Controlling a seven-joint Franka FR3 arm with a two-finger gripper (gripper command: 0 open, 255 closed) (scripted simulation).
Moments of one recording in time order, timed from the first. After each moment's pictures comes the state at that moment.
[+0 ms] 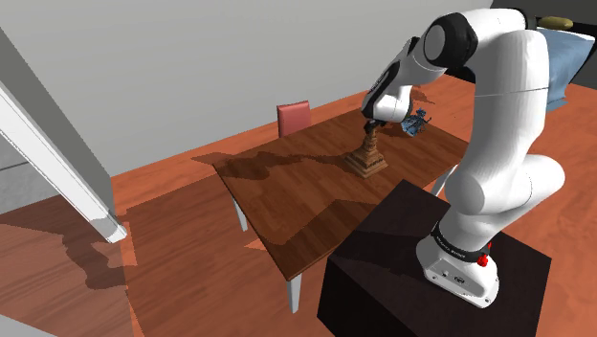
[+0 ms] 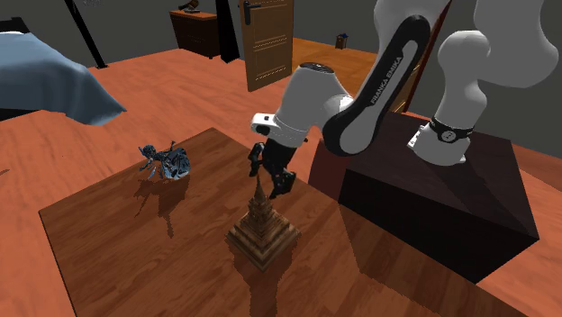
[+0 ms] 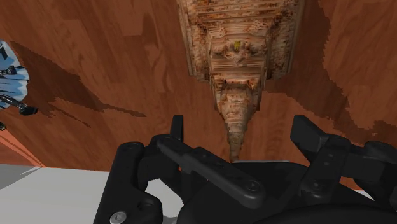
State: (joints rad) arm -0.50 0.52 -0.14 -2.16 0.37 3.07 -0.69
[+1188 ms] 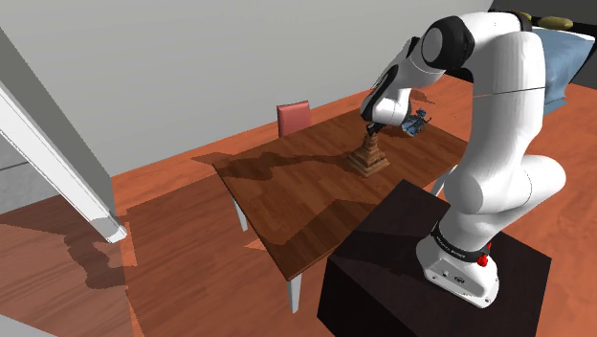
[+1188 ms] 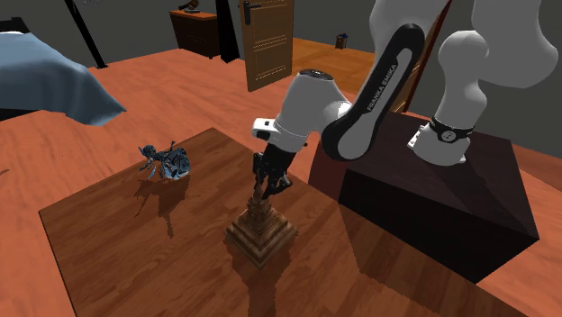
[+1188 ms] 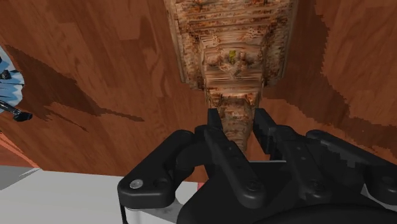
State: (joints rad) arm -0.52 0.55 -0.12 -2.15 0.38 3.10 -0.70
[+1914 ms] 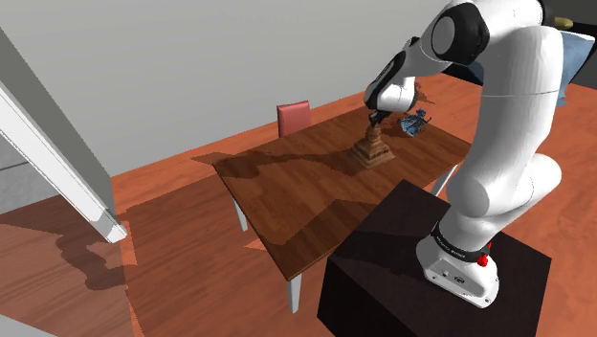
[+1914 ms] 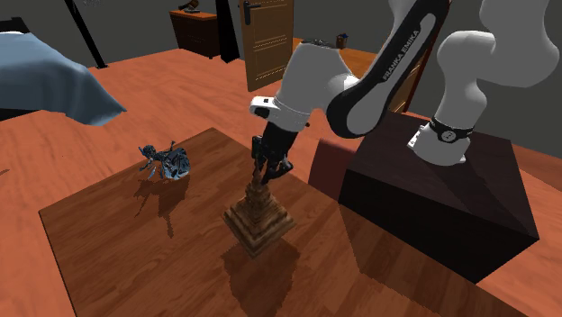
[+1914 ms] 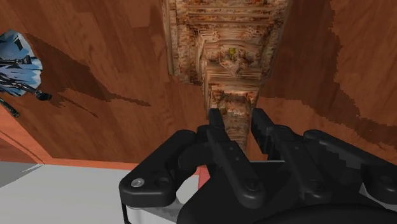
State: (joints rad) arm -0.42 0.42 -0.23 -2.18 0.33 2.99 -0.64
